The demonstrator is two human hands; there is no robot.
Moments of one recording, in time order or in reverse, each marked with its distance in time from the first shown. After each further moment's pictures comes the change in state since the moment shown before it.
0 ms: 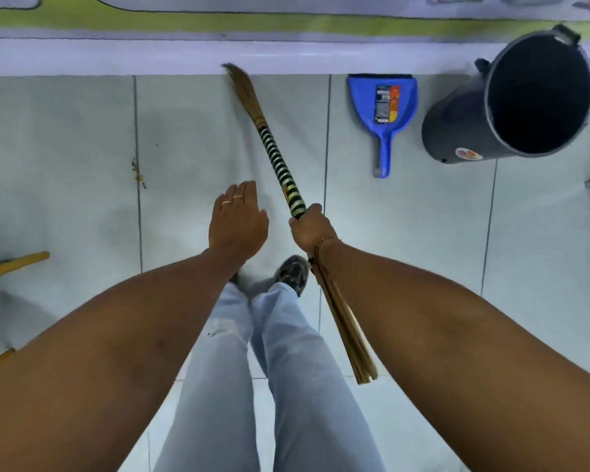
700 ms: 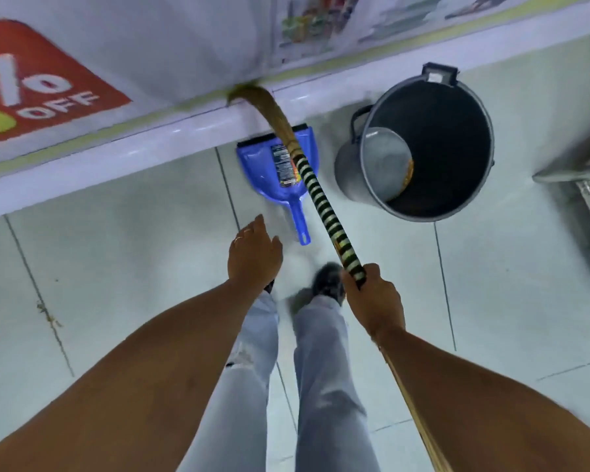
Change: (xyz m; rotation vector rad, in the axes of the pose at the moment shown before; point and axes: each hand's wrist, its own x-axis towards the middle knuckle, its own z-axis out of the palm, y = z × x) left_hand 0.235 0.284 0.042 -0.123 -0.272 -0.024; right_hand 0.124 0.147 -0.277 0.098 0.309 0.265
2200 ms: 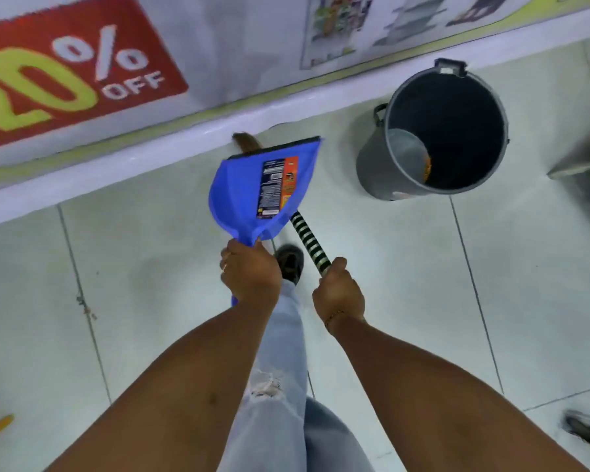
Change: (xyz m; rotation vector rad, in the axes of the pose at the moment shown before) left_hand -0.093 -0.080 0.017 -0.262 0.454 -0.370; right_hand -0.086 -0.023 0.116 -0.068 0.069 -0.165
